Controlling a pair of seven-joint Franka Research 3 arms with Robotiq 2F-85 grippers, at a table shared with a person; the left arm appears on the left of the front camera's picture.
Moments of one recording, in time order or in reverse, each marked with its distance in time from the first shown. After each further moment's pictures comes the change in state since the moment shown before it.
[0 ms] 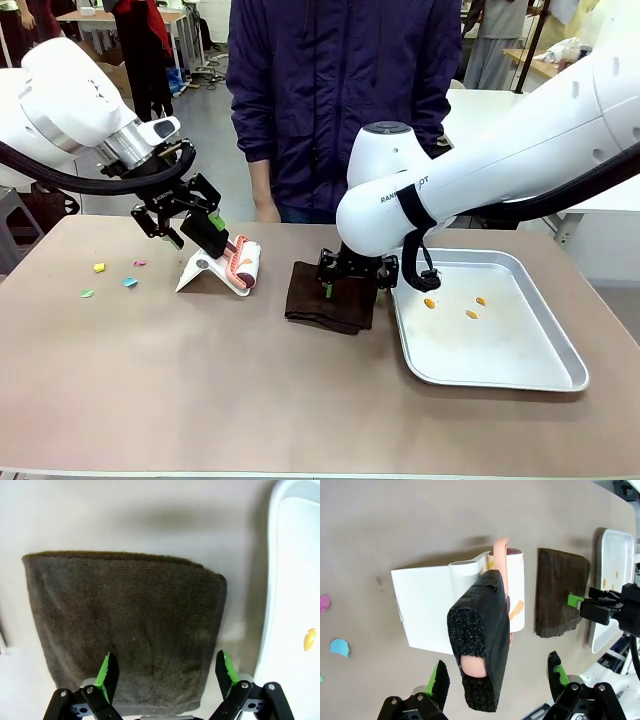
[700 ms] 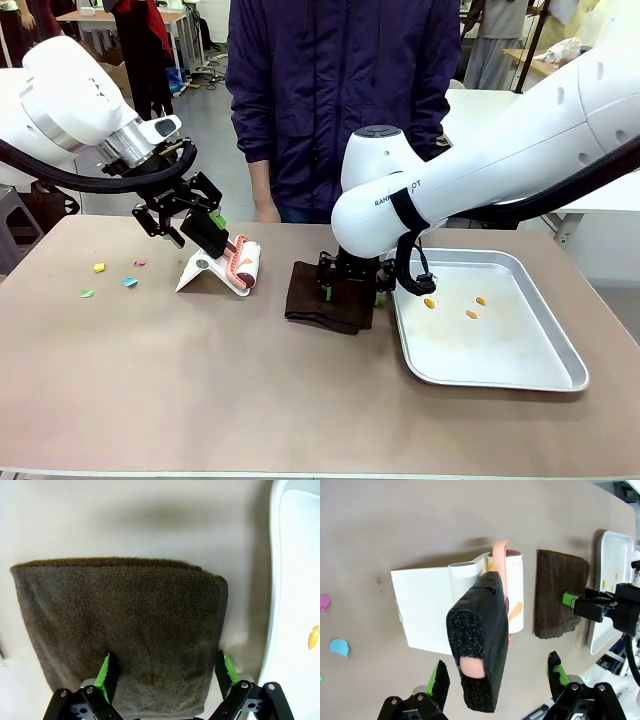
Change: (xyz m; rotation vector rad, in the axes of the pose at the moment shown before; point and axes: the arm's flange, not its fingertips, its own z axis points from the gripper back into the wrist) left arm 0.001 0.000 0.001 -0.001 -0.002 0.010; right arm 0.003 0.005 -0.010 -0.024 0.015 -0.037
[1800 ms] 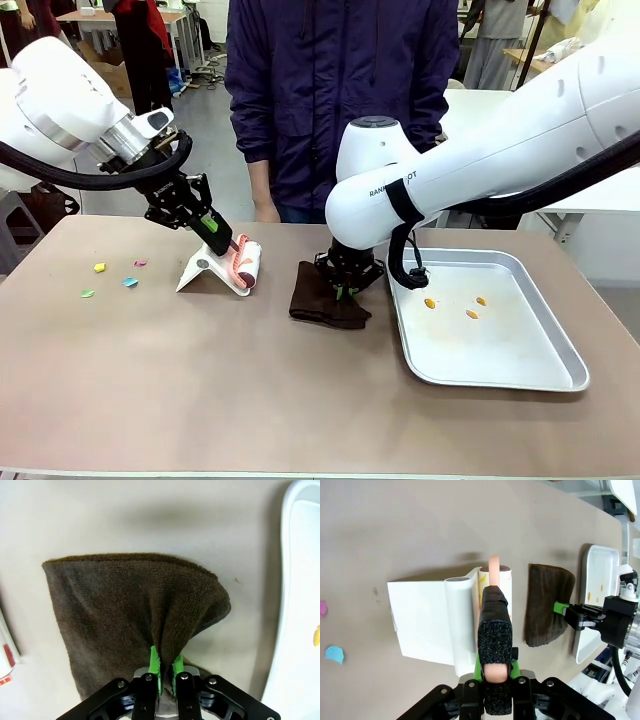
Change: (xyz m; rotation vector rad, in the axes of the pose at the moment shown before) left arm 0.005 0.003 0.007 -0.070 -0.054 0.033; right arm 0.003 0.012 0.012 0.030 -0.003 -0.005
